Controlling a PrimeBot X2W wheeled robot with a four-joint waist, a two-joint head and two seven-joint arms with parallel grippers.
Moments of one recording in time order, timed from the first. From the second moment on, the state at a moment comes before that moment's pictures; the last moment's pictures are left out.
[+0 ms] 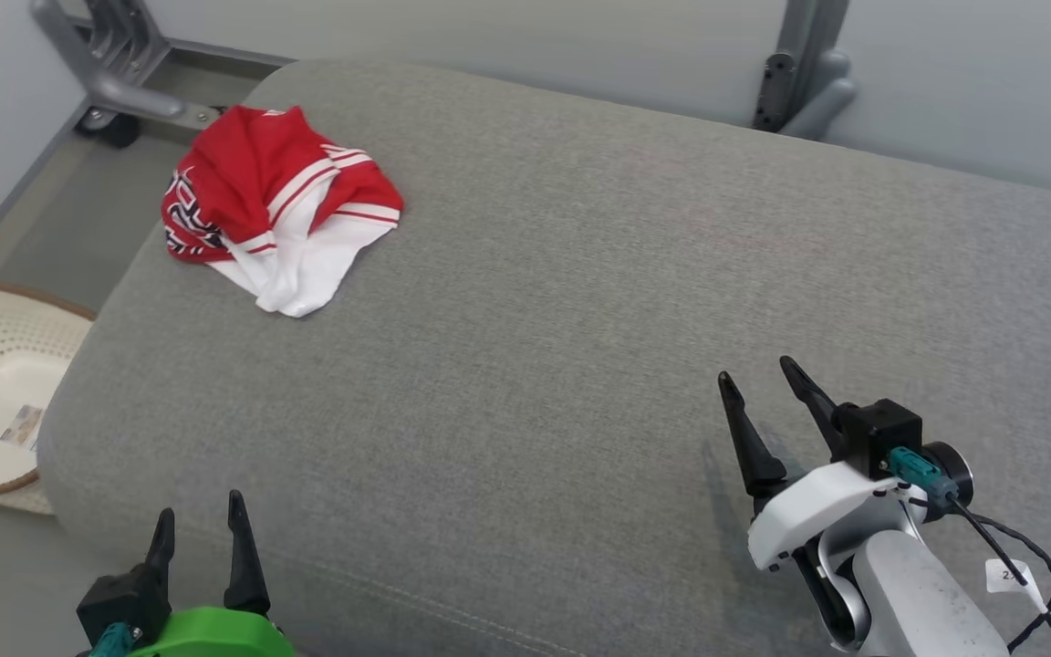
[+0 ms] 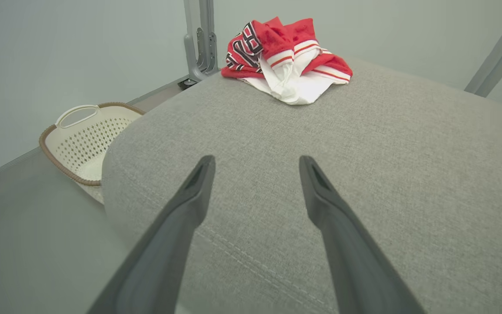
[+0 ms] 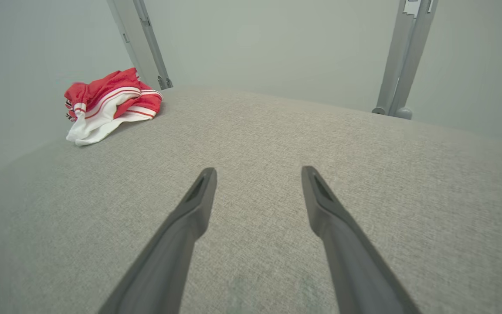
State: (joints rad) left arm -0.02 0.05 0.03 0.37 -0.25 0.01 -0.26; right arm -0.27 -0.08 0.18 0.47 0.17 0.13 -0.26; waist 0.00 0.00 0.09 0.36
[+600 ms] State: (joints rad) left arm -0.05 0.05 0.05 0.43 -0.31 -0.03 -0.26; right arm -0.30 -0.12 0.23 0.47 0.18 0.13 -0.26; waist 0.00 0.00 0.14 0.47
